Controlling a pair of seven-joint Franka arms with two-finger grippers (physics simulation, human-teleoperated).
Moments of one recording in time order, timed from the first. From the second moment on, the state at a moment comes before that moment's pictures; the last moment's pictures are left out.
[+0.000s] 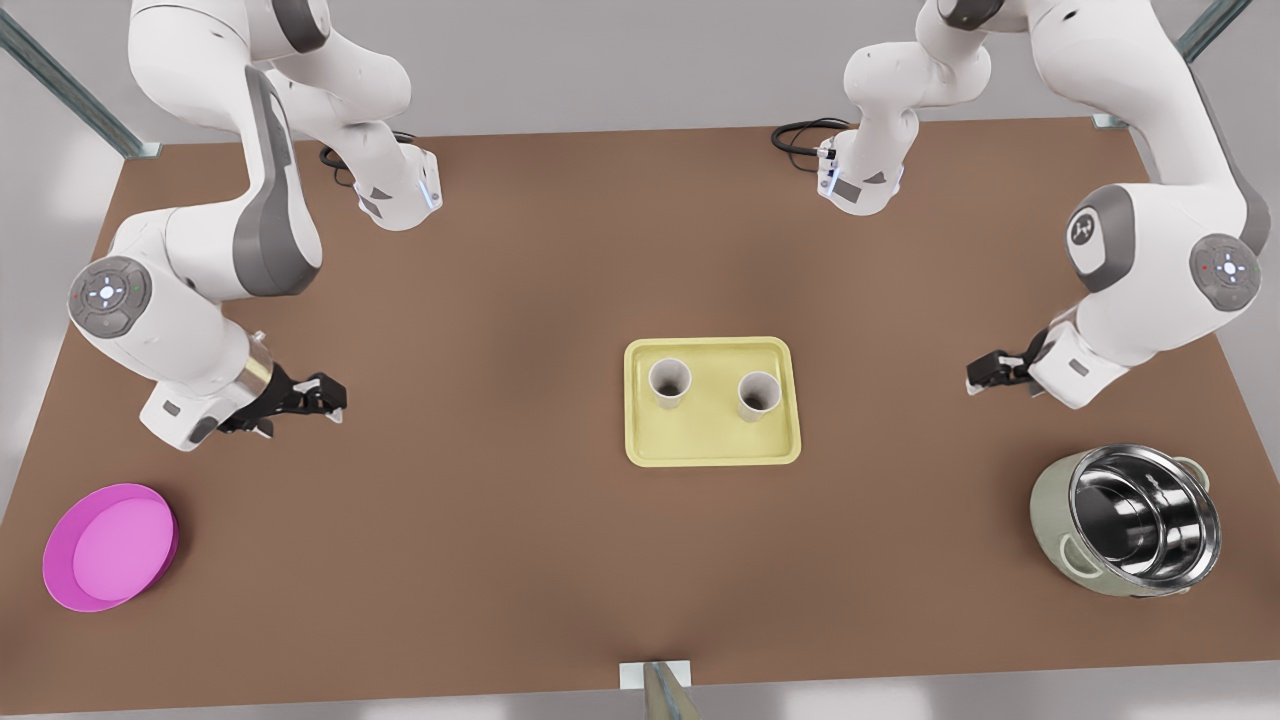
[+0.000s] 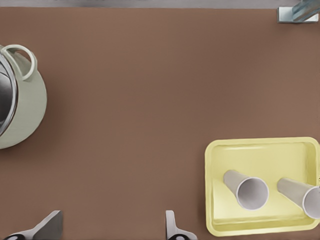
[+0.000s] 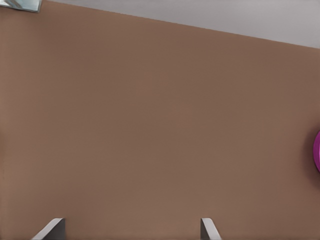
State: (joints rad) left arm 0.00 0.23 -0.02 -1.51 -0.08 1.72 0.03; right arm 0.13 0.26 -0.02 -1.43 0.02 1.73 -0.07
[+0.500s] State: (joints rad) left arm -0.46 0.36 -0.03 -1.54 -0.05 1.80 -0.17; right arm 0.46 0.28 0.08 -1.57 0.03 1.85 0.09
